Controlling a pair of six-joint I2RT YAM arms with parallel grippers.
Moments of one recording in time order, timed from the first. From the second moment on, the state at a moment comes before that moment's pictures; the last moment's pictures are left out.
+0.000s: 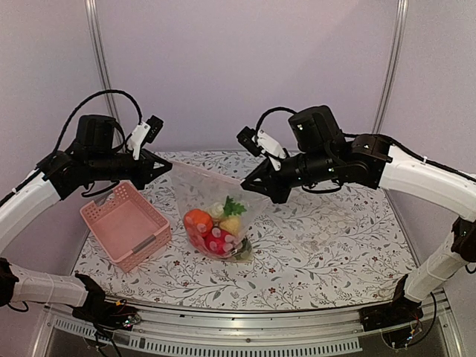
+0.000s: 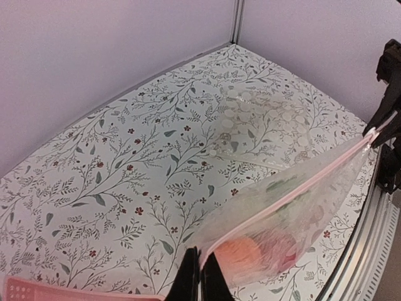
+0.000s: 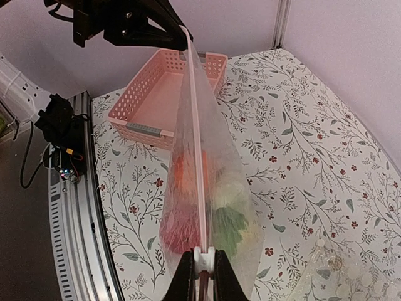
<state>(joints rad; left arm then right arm) -0.52 1.08 1.12 -0.54 0.26 0.08 0.99 1.52 1.48 -0.52 -0.17 -0.07</state>
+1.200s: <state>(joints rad) -0.47 1.08 1.11 -0.52 0.22 0.06 0.98 1.47 1.43 -0.53 -0.13 -0.06</state>
